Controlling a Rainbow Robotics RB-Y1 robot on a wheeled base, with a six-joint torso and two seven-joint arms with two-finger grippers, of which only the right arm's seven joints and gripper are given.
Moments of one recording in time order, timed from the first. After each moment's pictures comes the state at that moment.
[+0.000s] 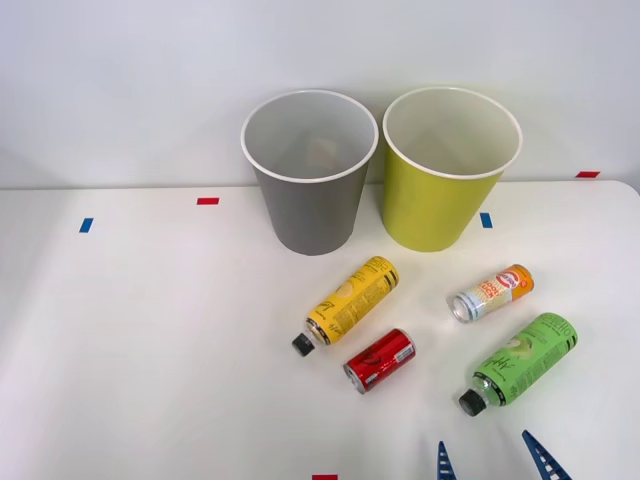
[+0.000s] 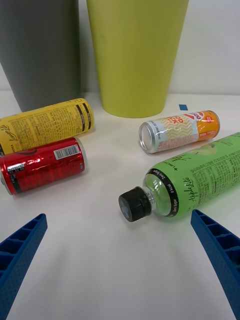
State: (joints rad) arm 1.00 -0.18 0.32 -1.93 0.10 -0.53 1.52
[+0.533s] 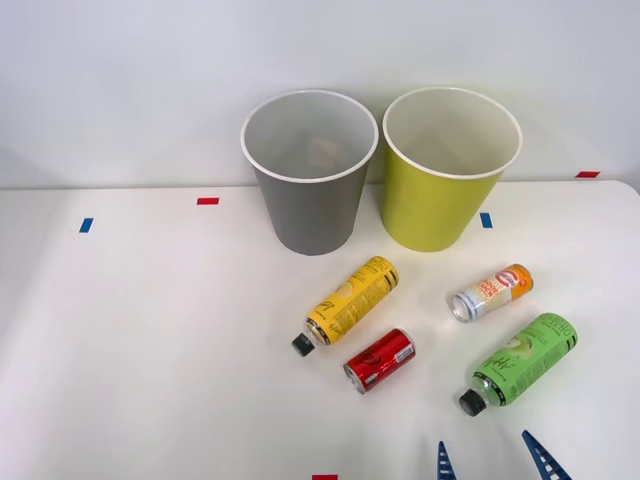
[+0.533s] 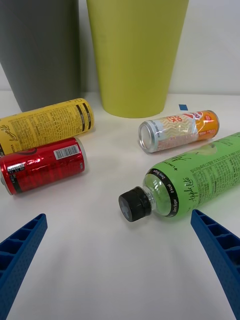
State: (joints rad) arm 1.00 -0.18 0.32 -1.93 0.10 -0.53 1.52
